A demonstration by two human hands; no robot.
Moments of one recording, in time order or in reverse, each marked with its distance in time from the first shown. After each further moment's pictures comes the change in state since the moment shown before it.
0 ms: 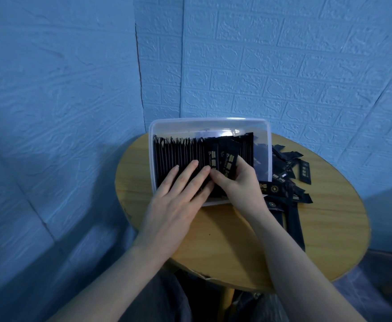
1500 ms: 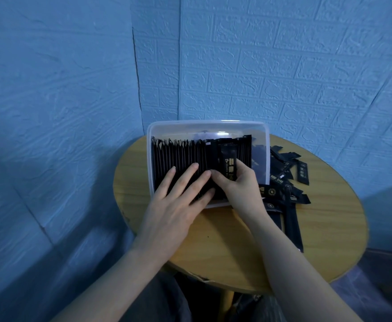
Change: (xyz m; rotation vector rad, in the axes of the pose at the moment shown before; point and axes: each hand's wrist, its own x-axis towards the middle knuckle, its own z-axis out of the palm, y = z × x) left_hand -0.001 -0.001 0.004 0.049 0.009 0.042; right_hand -0.001 0.000 0.000 0.033 0.065 0.062
